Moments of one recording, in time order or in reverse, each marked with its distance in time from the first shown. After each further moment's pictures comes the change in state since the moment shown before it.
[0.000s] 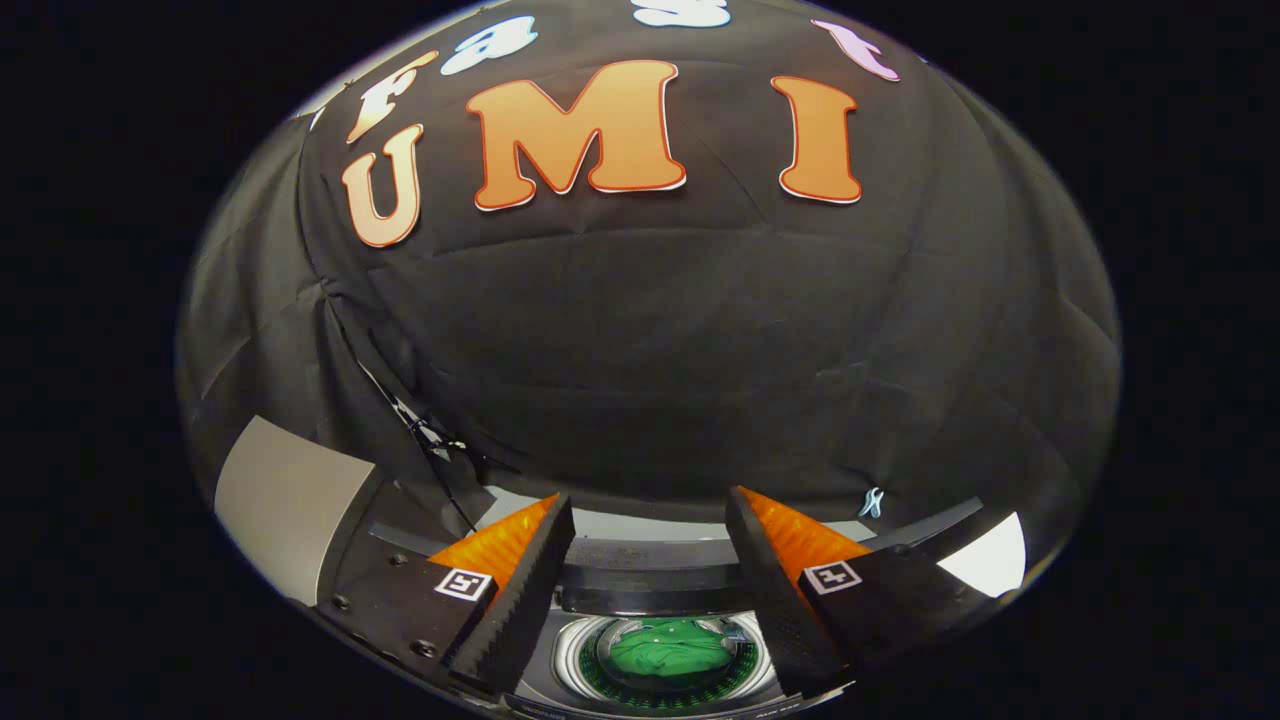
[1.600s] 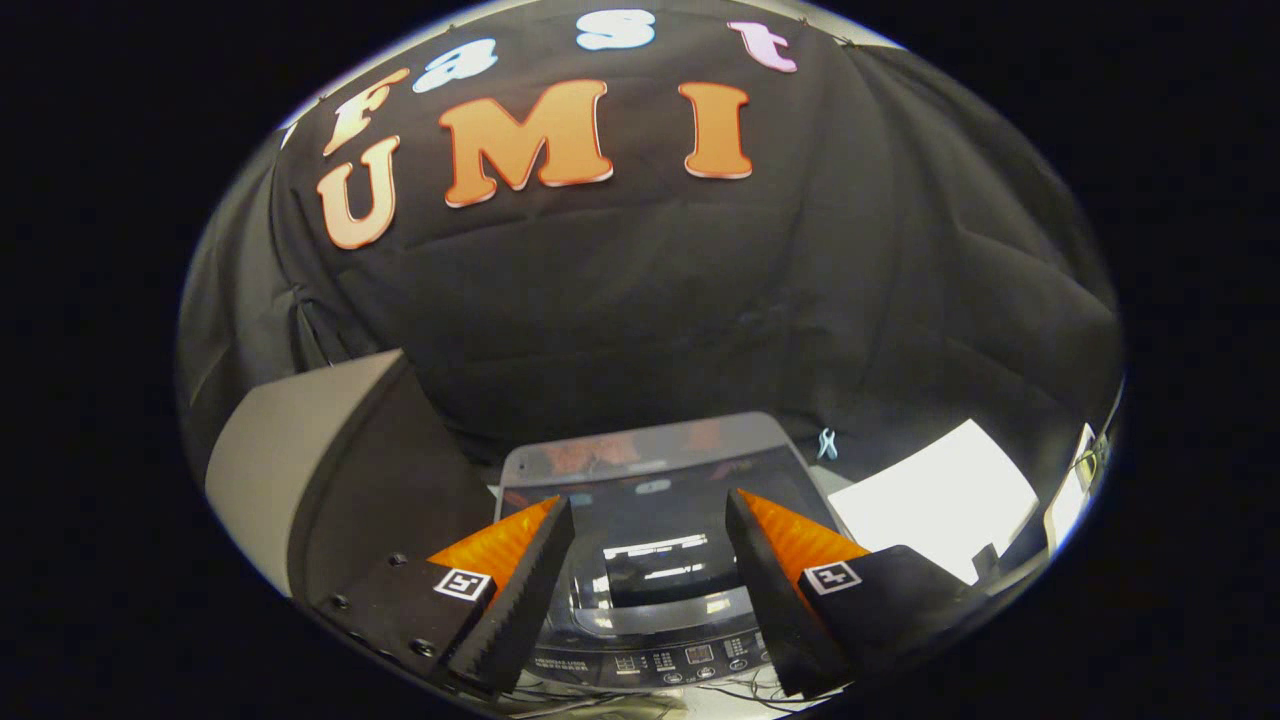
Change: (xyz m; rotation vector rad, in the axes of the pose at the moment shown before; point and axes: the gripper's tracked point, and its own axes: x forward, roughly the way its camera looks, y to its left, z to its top) arm -0.127 0.004 -0.100 0.123 -0.052 -0.175
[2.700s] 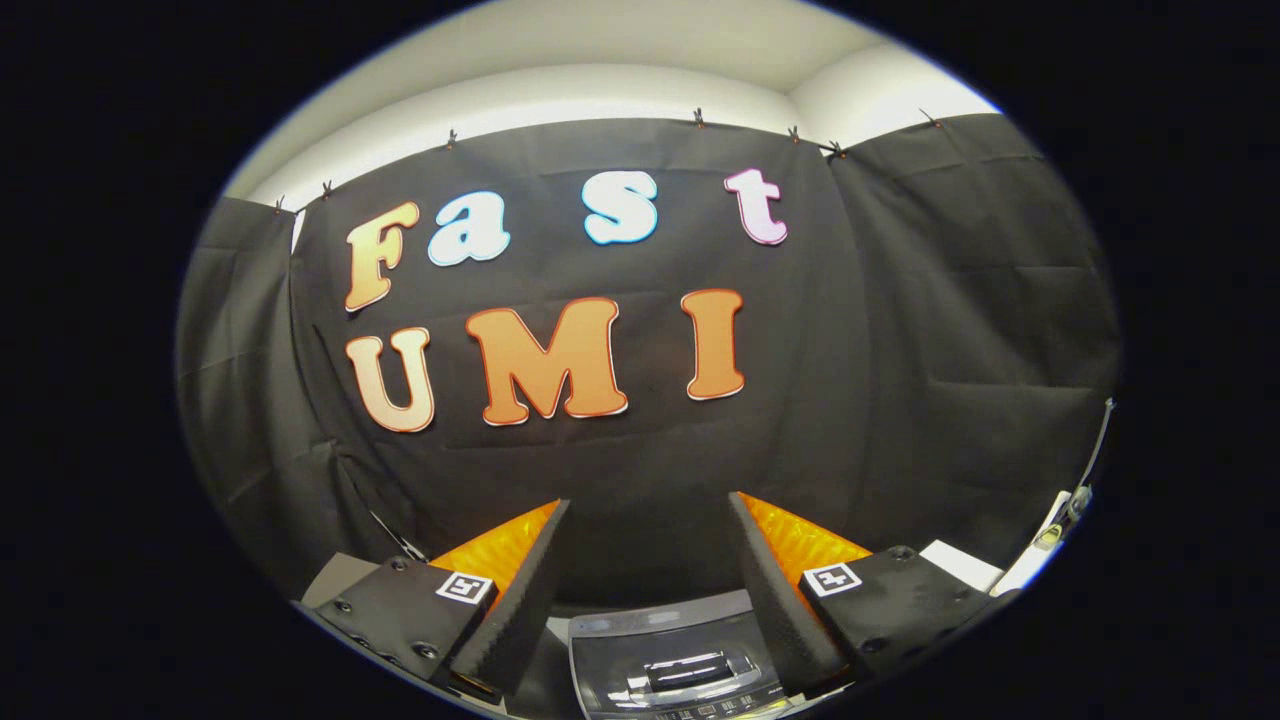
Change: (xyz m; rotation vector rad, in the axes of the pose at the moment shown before) arm -0.180 0.028 0.250 0.025 -0.424 0.002
